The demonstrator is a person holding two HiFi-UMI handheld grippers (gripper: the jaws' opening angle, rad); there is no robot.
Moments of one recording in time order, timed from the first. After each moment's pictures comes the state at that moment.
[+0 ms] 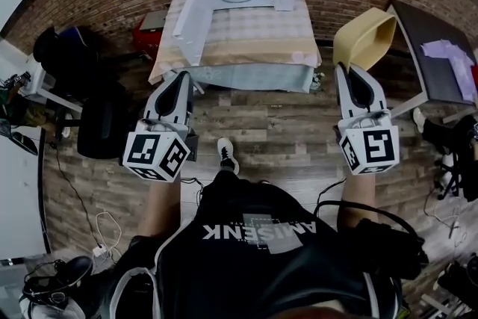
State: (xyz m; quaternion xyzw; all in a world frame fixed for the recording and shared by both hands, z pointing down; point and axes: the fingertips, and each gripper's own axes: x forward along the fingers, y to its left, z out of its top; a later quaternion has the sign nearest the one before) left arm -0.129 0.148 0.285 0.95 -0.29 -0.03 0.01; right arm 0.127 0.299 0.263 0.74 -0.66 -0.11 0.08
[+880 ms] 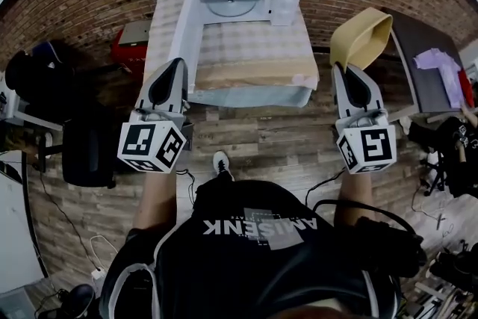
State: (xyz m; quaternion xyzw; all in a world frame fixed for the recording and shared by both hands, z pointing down) left arm -0.083 -0.047 0.285 0.96 -0.27 -0.06 0.03; right arm 0.152 0.131 0.259 0.75 -0.64 -0.11 0.12
